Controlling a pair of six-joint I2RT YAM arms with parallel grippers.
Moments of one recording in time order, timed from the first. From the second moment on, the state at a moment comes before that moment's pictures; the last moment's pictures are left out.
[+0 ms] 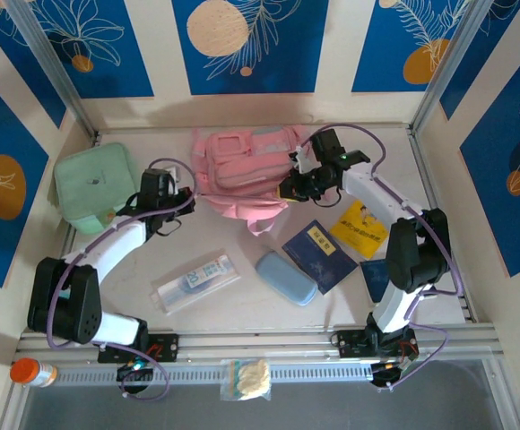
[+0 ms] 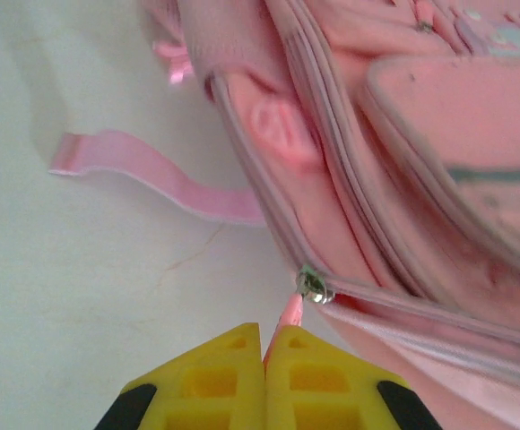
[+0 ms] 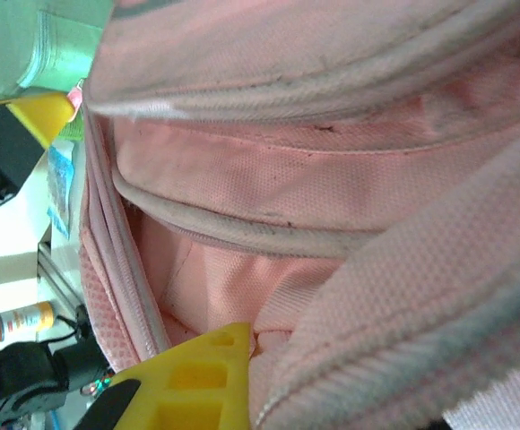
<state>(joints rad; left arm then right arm) -0.23 1.38 0.83 -0.16 0.13 -0.47 0.33 1.72 1.42 -0.79 -0.65 0.32</state>
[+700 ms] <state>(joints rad) -0.15 1.55 0.93 -0.18 0.05 -0.50 0.42 1.81 1.44 -0.73 -0.52 0.46</state>
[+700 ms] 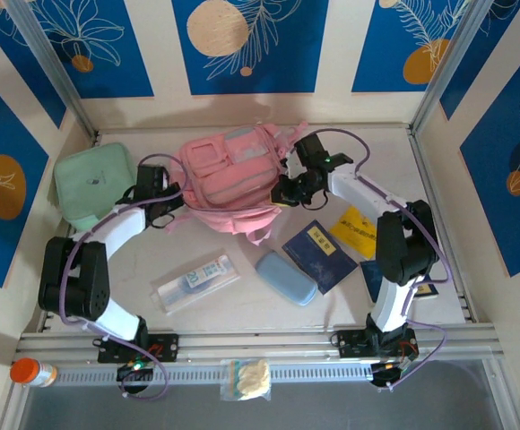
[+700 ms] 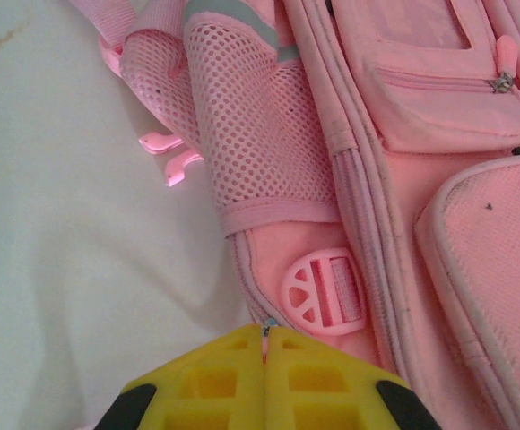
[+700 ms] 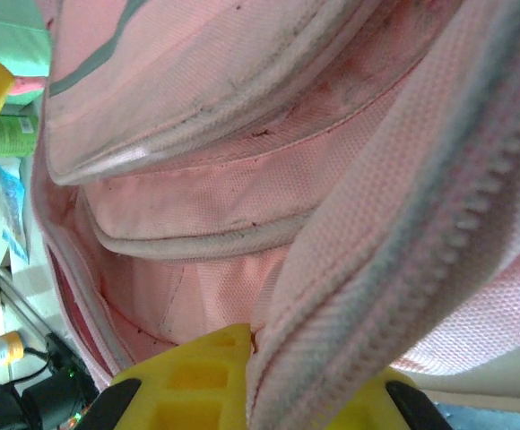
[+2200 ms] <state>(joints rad) -0.84 1.62 1.19 -0.23 0.19 -0.67 -0.20 1.34 0.95 -0.72 -0.19 0.71</state>
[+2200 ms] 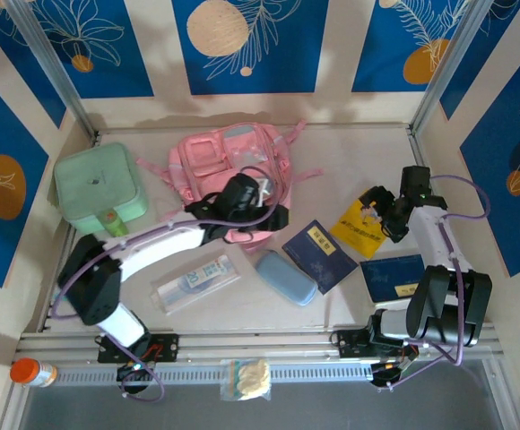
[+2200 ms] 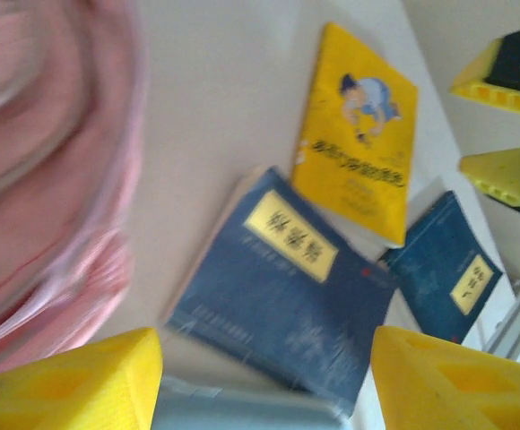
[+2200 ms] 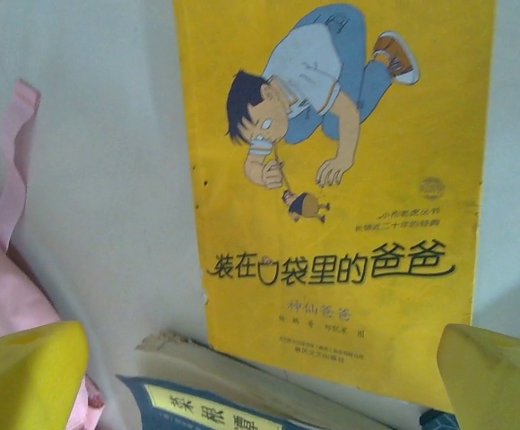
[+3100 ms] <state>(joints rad) -0.90 2.34 1.80 -0.03 0.27 -0.77 -0.16 1.15 0.64 -0.59 -0.07 0.81</state>
